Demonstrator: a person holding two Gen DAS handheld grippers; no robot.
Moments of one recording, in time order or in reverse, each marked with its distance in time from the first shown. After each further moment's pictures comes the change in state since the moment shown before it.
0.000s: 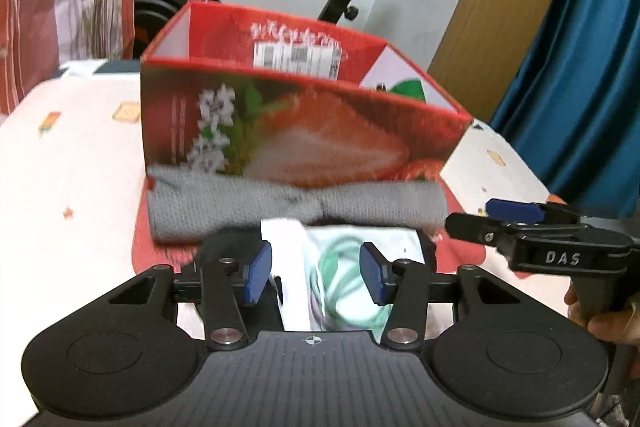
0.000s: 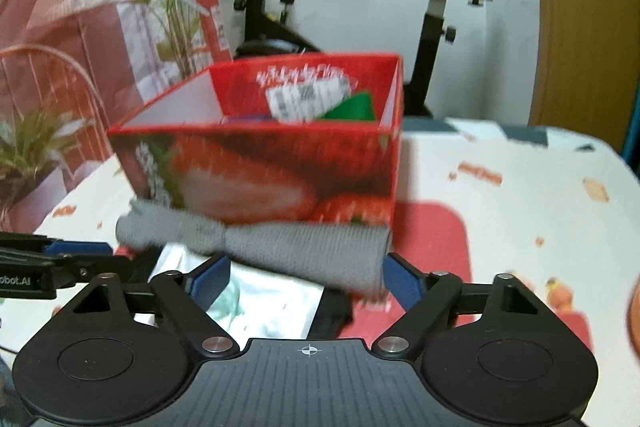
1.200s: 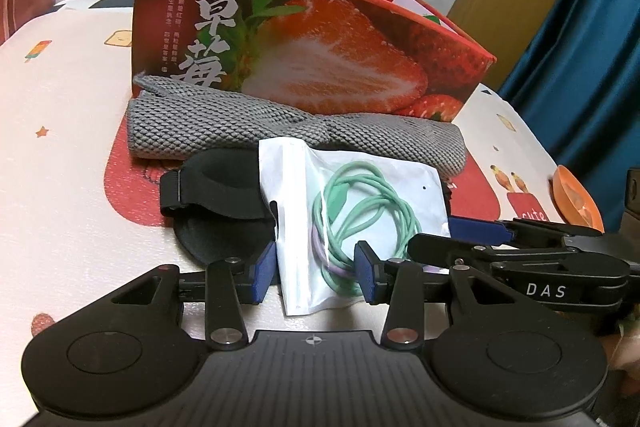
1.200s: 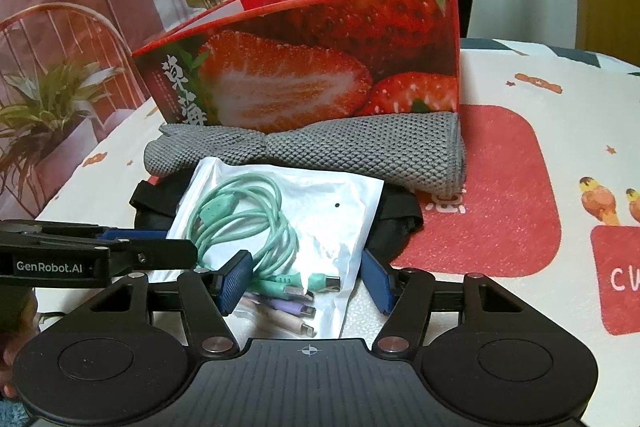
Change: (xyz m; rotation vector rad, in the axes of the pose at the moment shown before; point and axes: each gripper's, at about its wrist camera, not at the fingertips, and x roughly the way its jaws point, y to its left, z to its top) left arm 0.033 0.010 -0.040 -0.056 0.104 -0.021; right arm 0.032 0.010 -0.046 0.046 0.132 0.141
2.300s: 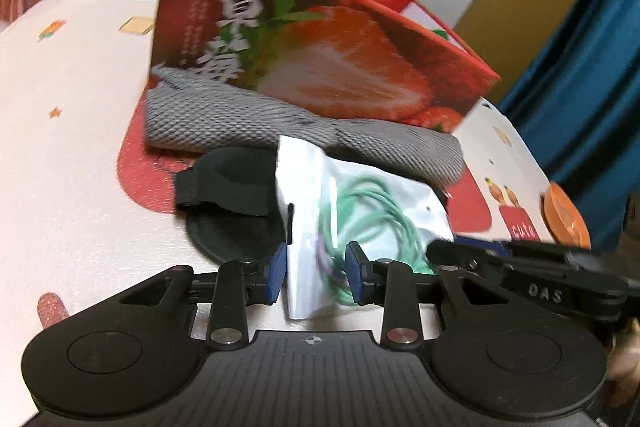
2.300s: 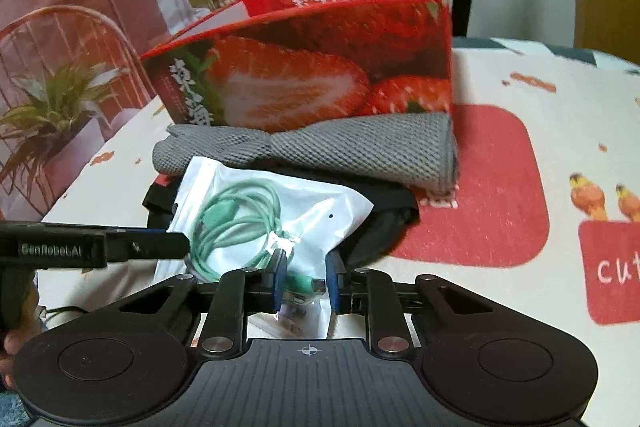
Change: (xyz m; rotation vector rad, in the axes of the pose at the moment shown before) left arm -0.012 0.010 -0.003 -0.073 0.003 -0.026; right arm -0.014 -0.002 -0.001 0.013 0.012 0.009
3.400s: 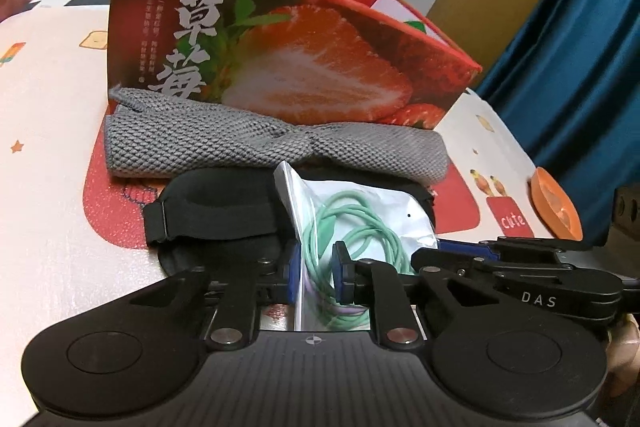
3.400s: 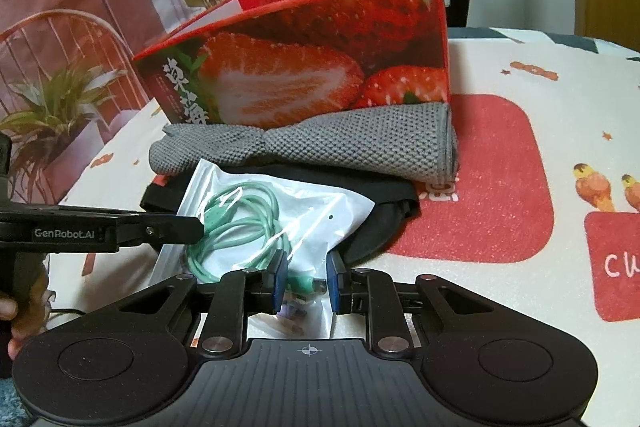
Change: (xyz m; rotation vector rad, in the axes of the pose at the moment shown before) left arm 0.020 -0.006 0.017 0.078 0.024 -0.062; right arm 0.004 -0.003 0.000 0.024 0.004 0.016
